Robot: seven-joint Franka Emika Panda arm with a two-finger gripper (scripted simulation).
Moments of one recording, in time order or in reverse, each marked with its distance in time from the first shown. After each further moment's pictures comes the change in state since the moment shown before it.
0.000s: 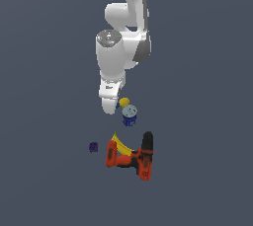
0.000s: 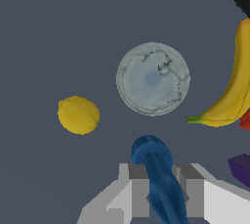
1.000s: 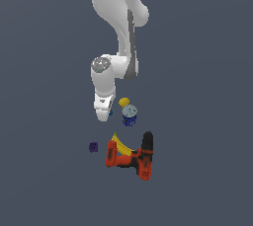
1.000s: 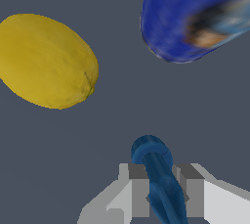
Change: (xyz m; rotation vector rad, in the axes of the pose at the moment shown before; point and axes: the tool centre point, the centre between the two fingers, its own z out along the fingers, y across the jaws) arm -0.047 -0.021 0.108 0.001 0.002 0.000
